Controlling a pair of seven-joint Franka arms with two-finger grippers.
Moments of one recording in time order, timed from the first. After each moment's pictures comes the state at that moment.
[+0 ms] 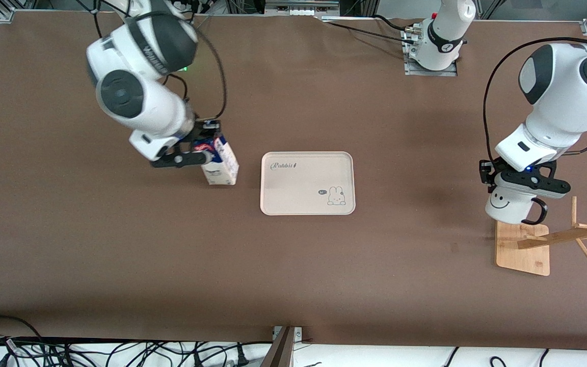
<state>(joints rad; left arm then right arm) -0.01 0.08 -0.06 -1.95 0.07 2.17 0.15 0.18 0.30 0.40 -1.63 0.04 1.71 0.44</state>
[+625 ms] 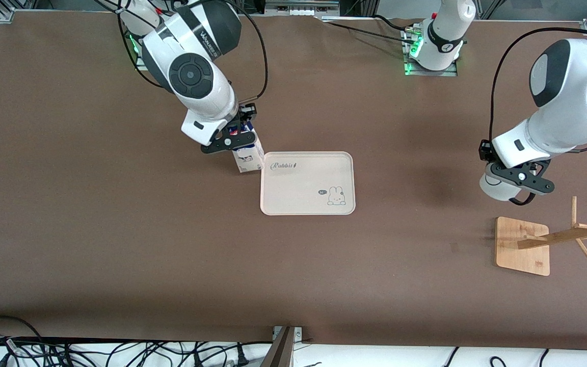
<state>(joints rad) -0.01 0.14 -0.07 -1.82 0.07 1.83 0.29 0.27 0.34 0.40 -1.62 0.06 1.68 0.41</state>
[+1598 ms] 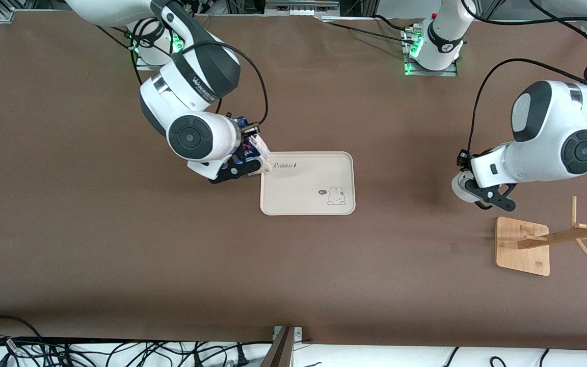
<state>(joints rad) -0.02 0.30 -0.07 -1.74 -0.06 1.75 0.38 0.30 0.63 0.39 -1.22 0.07 1.48 0.34</state>
